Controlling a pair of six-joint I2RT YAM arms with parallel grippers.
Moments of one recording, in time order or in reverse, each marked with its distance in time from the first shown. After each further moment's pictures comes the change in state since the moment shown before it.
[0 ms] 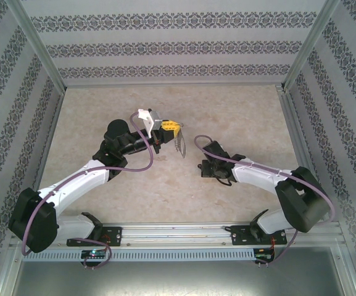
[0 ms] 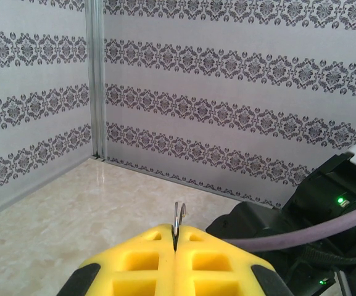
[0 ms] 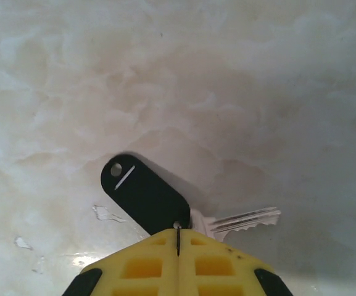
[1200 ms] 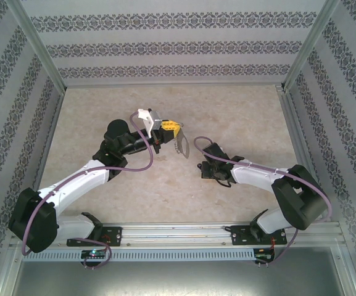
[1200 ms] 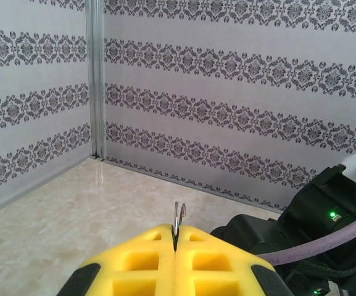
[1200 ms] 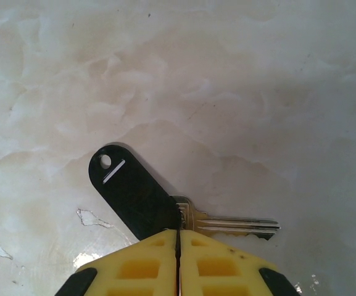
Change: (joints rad) left arm 0.000 0.000 0.000 0.003 0.000 -0.007; right arm 0.000 0.021 -0.026 0.051 -0.003 0.017
